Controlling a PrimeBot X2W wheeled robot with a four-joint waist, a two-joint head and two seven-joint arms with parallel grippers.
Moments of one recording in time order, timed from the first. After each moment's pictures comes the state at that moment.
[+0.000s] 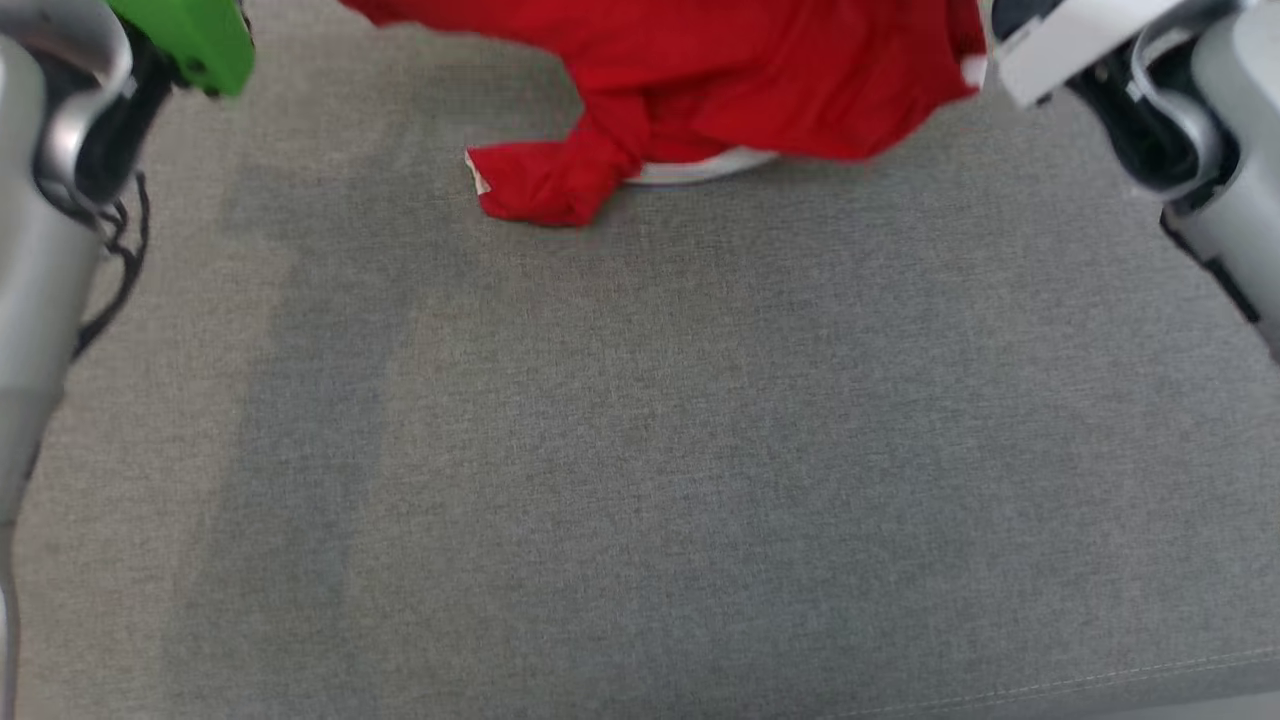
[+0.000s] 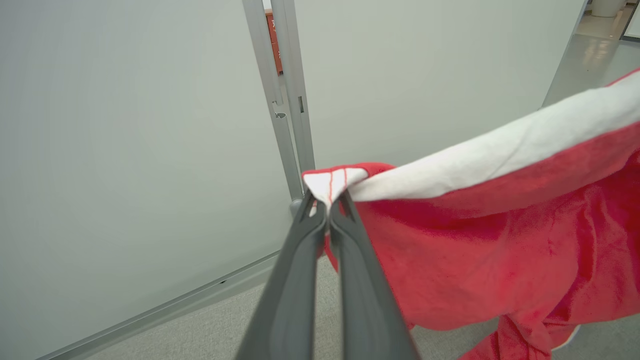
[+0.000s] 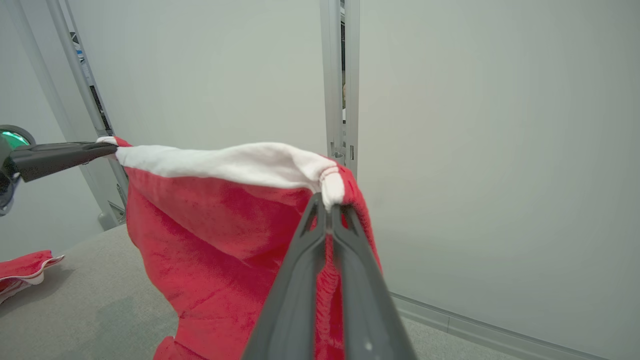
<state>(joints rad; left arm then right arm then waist) -1.16 0.44 -0.56 0.50 -0.67 -0.12 0.12 -1.20 -0.51 0.77 0.43 0.89 0.13 -0.20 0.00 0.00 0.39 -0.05</state>
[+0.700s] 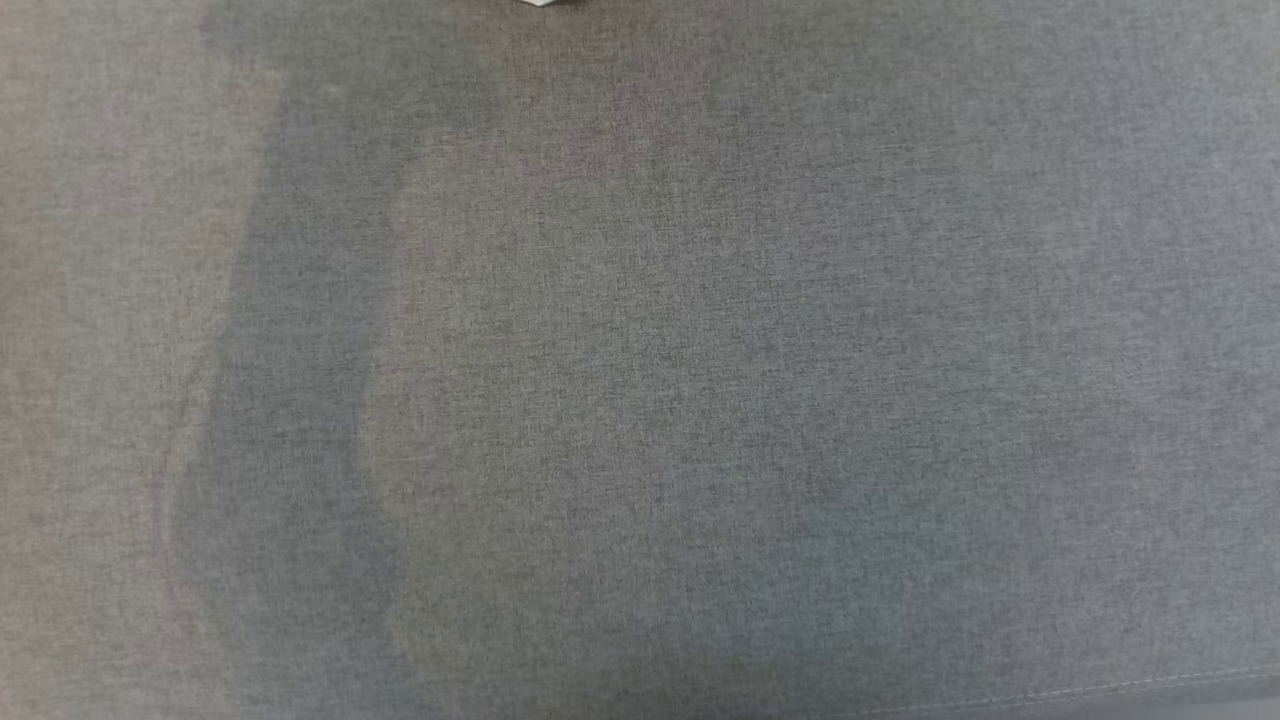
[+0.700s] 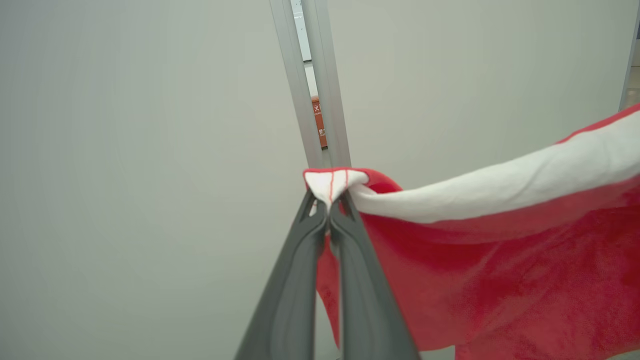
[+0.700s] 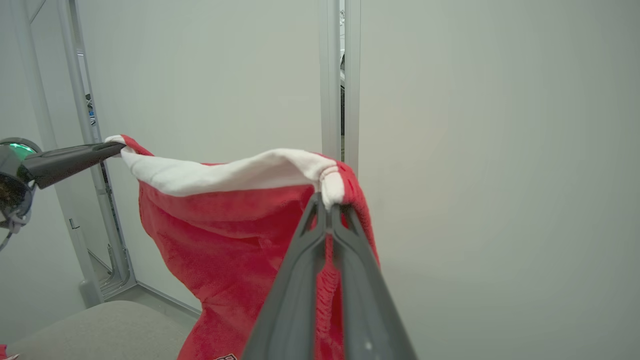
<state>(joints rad) -1.63 0.40 -0.62 0.73 -0.65 -0.13 -0.02 -1.59 -0.51 0.85 0.52 1.00 0.13 -0.26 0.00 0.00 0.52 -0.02</state>
